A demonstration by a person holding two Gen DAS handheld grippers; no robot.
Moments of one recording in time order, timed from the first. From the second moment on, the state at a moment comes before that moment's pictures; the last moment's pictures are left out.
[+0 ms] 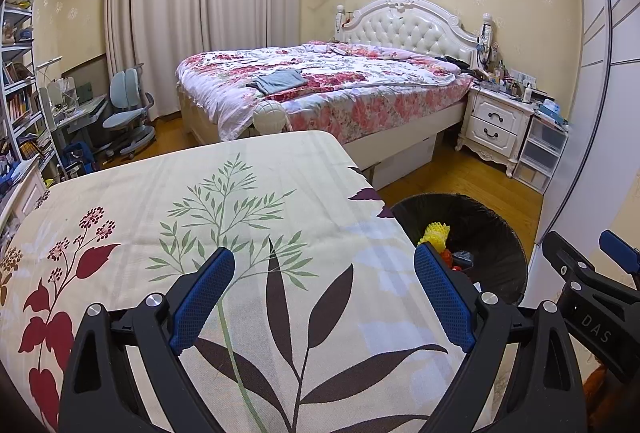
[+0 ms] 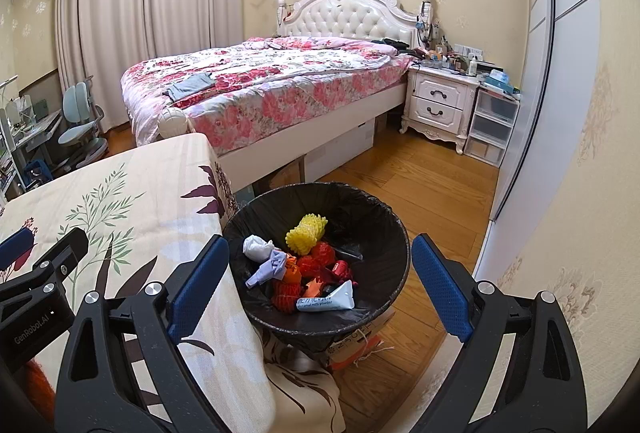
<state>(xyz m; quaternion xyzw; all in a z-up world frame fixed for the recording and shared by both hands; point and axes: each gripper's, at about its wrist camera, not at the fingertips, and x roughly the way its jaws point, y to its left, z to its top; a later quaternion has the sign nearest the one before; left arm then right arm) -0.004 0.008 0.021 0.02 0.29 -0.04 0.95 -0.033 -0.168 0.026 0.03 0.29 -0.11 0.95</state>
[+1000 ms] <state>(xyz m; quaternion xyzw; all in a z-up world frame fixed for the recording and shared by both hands) -0.009 0.003 0.028 0.02 0.28 -0.05 0.96 -0.033 -0.168 0.025 0.03 0.28 -0.11 0.95</state>
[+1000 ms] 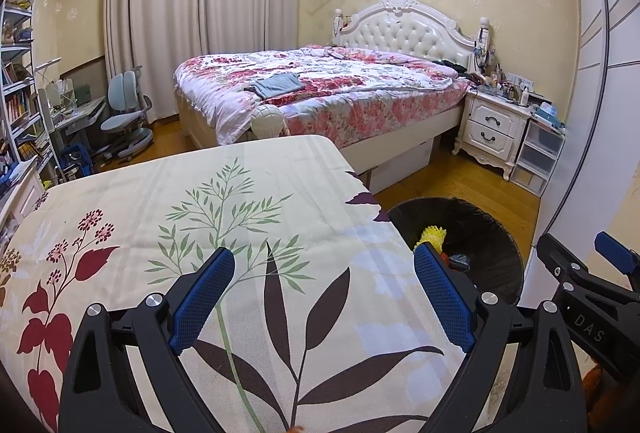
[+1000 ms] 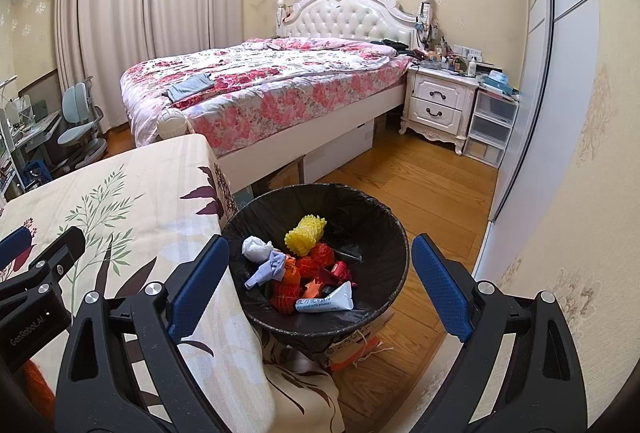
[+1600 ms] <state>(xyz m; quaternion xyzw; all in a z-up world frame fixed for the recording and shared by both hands) -0.010 0.007 0.030 0.02 0.27 -0.04 0.96 -0.033 -0.167 0.025 0.03 0.28 -0.11 0.95</state>
